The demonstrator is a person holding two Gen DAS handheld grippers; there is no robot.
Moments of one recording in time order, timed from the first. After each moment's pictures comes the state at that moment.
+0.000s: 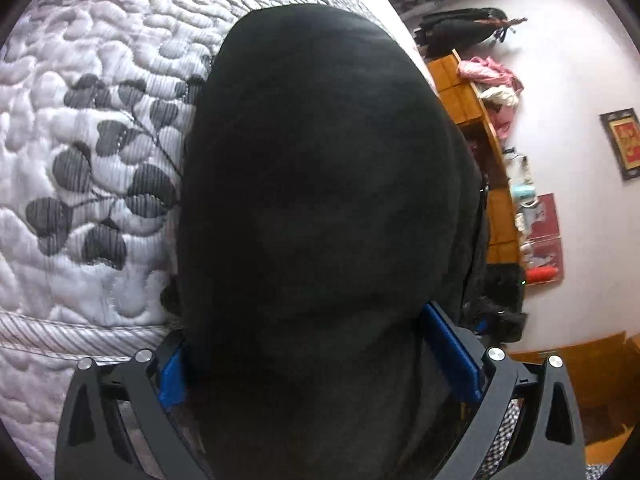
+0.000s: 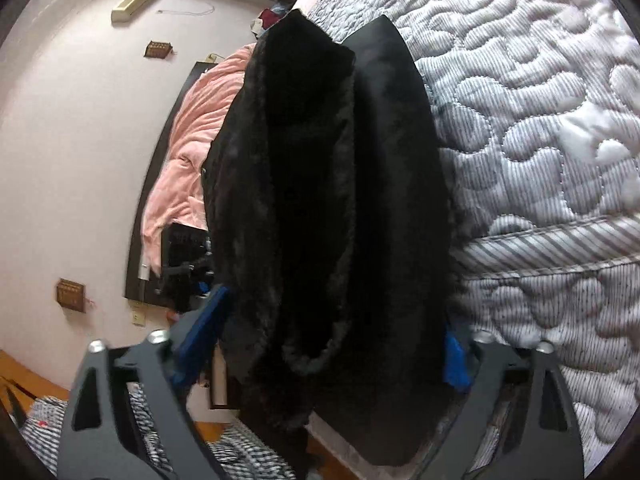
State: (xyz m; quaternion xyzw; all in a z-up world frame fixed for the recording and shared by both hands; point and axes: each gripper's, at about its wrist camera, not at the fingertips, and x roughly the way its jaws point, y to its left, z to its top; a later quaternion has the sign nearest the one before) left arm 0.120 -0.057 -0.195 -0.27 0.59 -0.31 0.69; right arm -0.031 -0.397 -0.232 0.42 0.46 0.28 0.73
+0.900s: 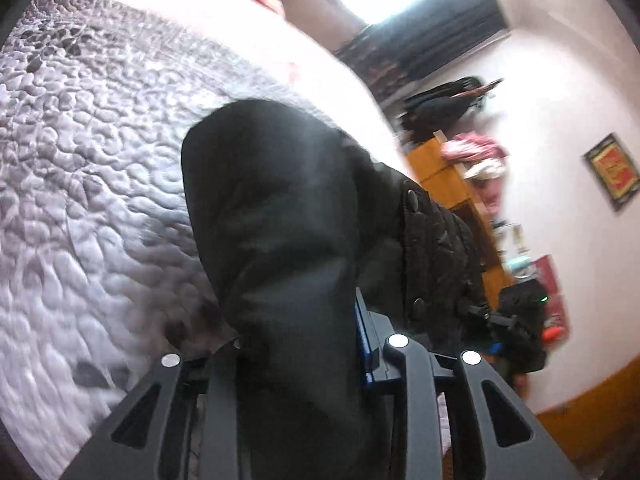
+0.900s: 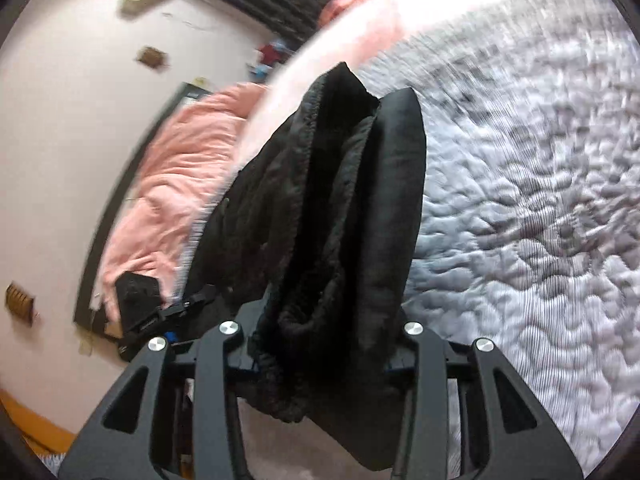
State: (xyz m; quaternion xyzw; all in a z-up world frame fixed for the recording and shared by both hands) left arm 0.235 -0.046 -0.133 -0.28 0.47 -0.26 0.80; right arm 0.141 -0.398 -0.140 0.35 0.44 0.20 0.81
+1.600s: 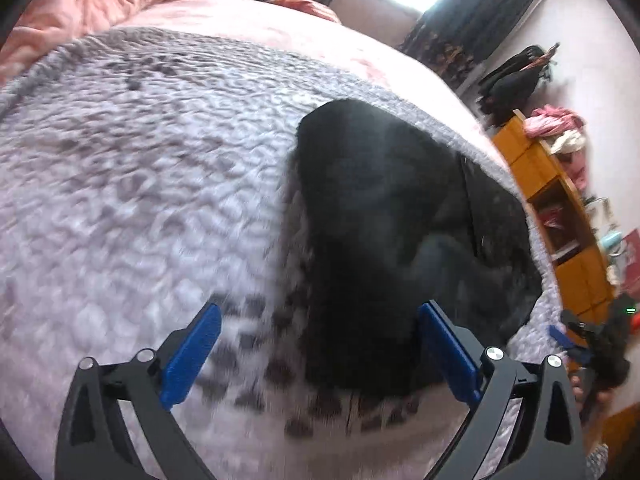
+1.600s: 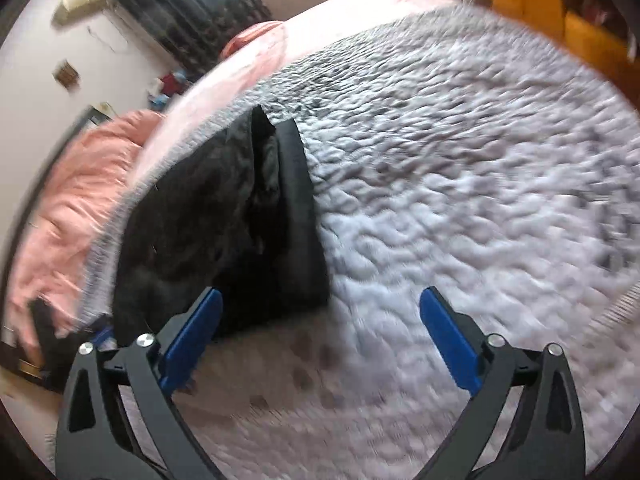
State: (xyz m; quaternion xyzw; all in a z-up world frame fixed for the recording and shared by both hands) left arm 0.160 -0.032 -0.120 -0.16 0.50 -0.11 0.85; right arm 0.022 -0.405 -0.135 0.26 0.43 -0.02 0.86
